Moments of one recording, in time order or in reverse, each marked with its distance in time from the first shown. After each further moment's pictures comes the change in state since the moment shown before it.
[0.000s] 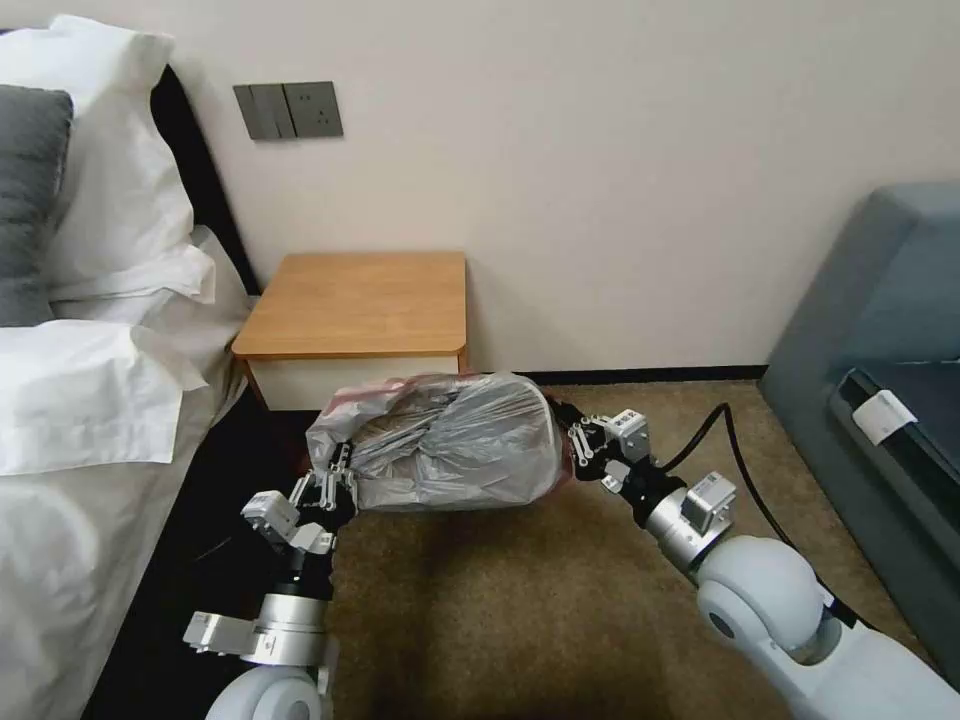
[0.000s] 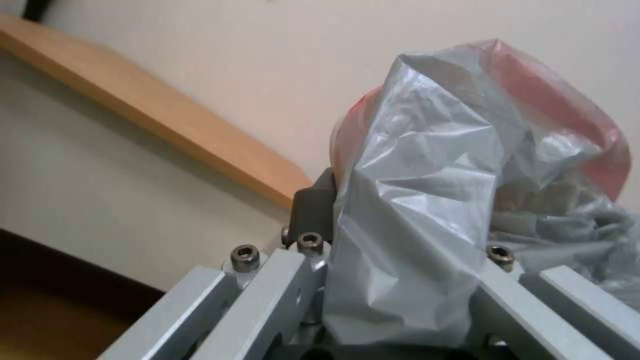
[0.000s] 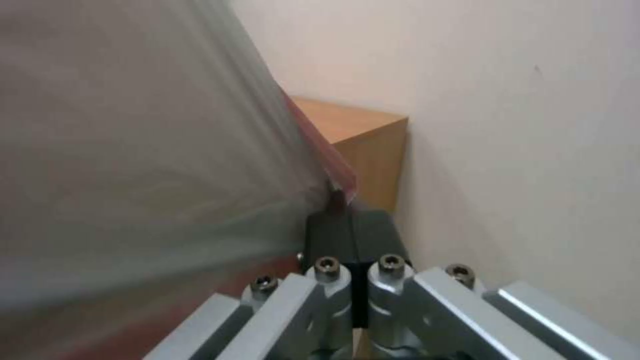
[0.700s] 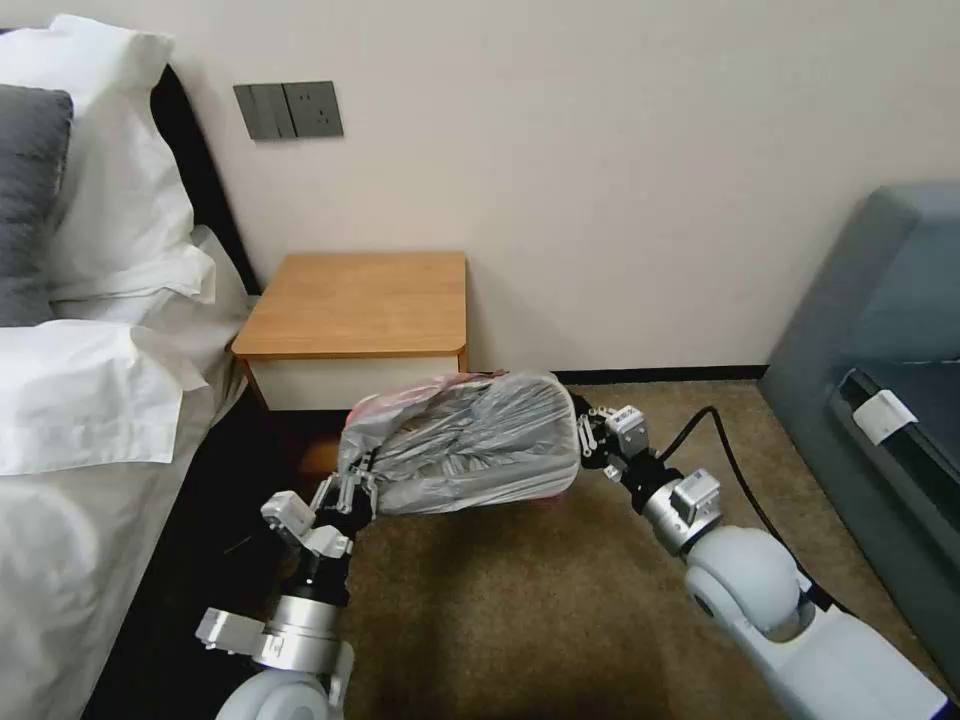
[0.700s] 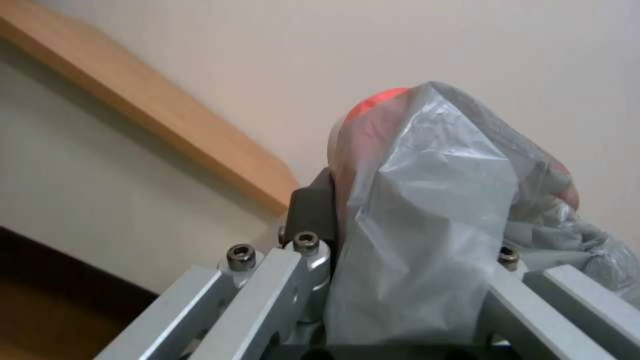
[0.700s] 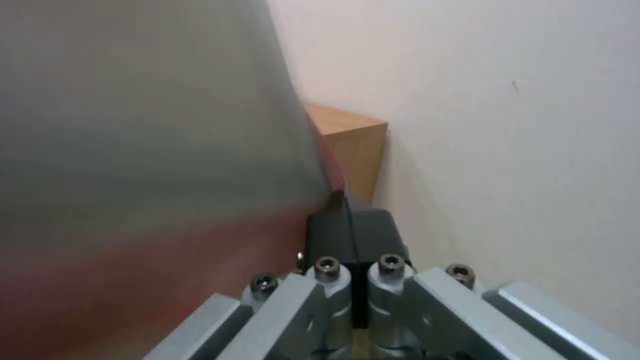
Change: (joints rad) left arm -0.021 -0.014 -0.014 -0.013 -0.071 0.046 -0.001; right arm -0.005 0.038 -0.007 -0.052 -0.120 0.058 0.005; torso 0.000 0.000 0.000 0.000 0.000
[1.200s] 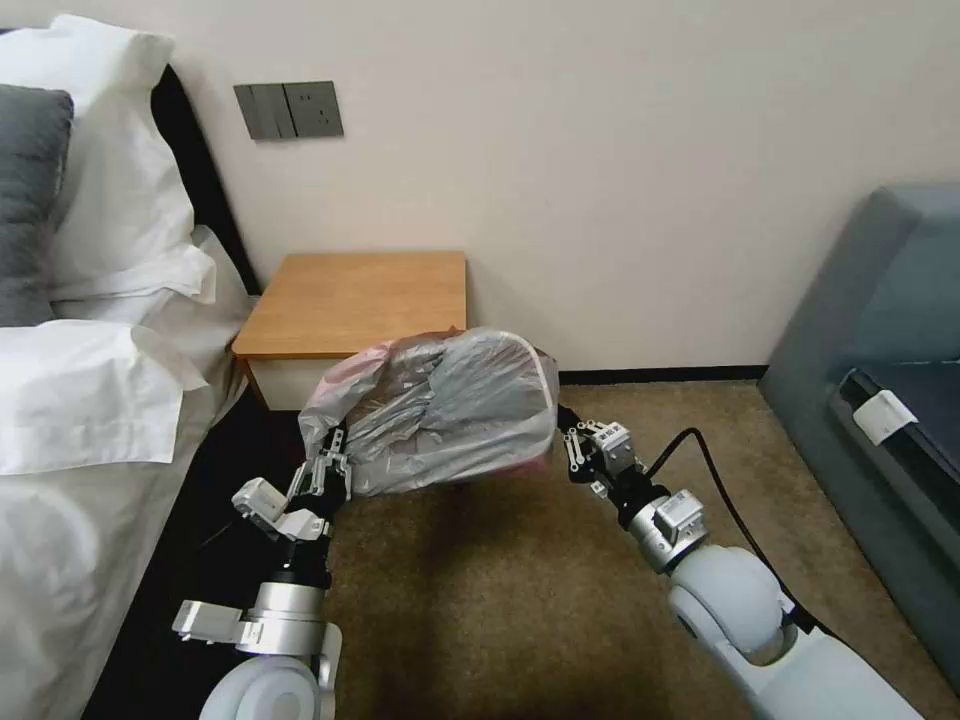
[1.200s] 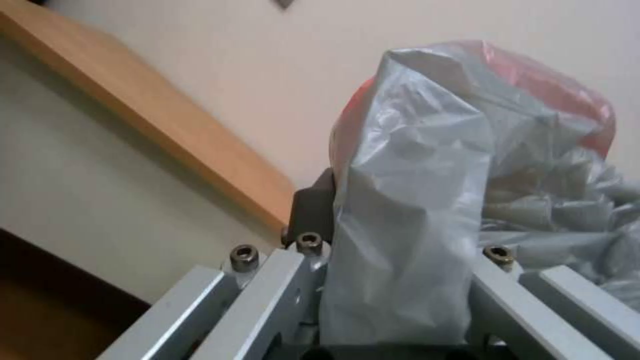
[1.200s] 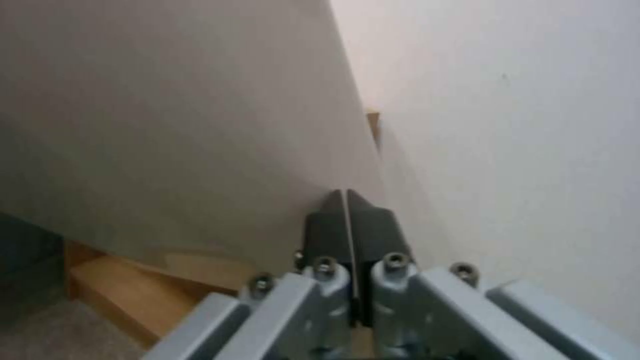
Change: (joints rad) left arm -0.004 -0.006 -0.005 -0.014 -0.034 0.020 -0.027; right arm -0.036 0.049 0.002 -0.019 -0.103 0.021 0.028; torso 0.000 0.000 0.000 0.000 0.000
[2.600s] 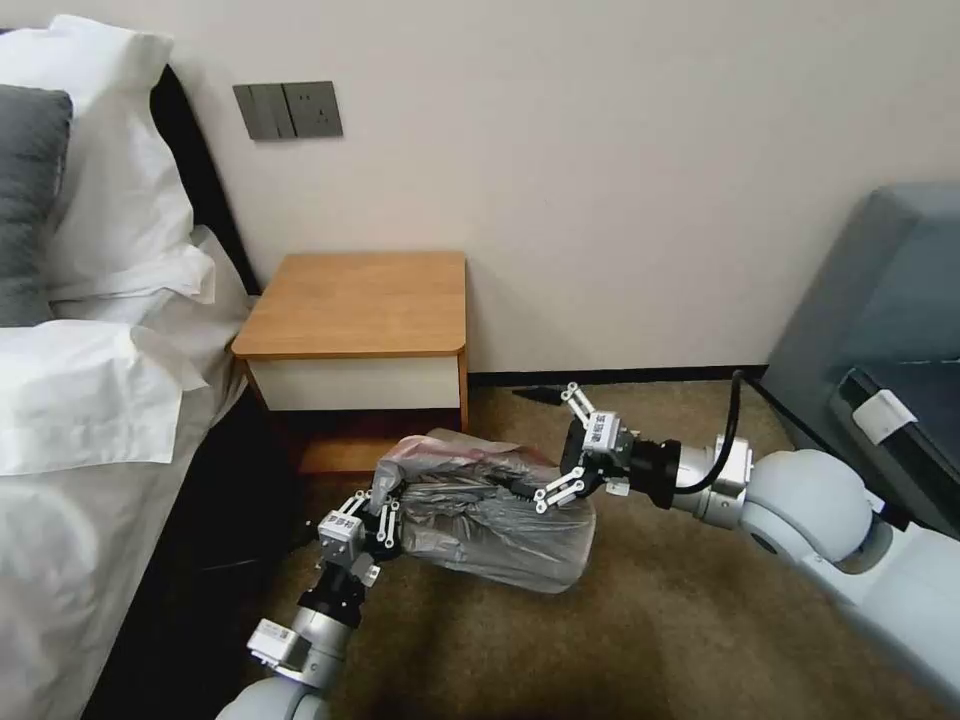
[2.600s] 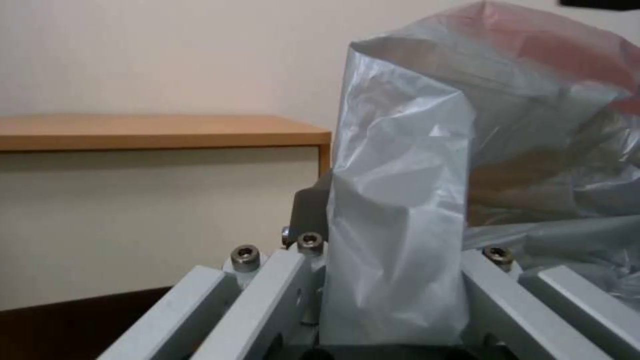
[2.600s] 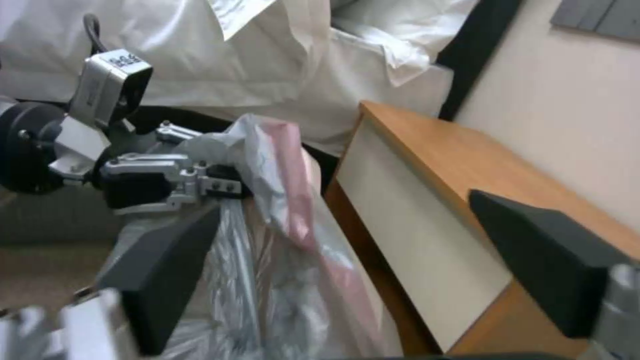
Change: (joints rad) left arm 0.016 0.027 0.021 0.111 0.671 -0.166 0.100; right arm 0.401 -0.323 -0.152 0.052 0.309 -0.033 -0.598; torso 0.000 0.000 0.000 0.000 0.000
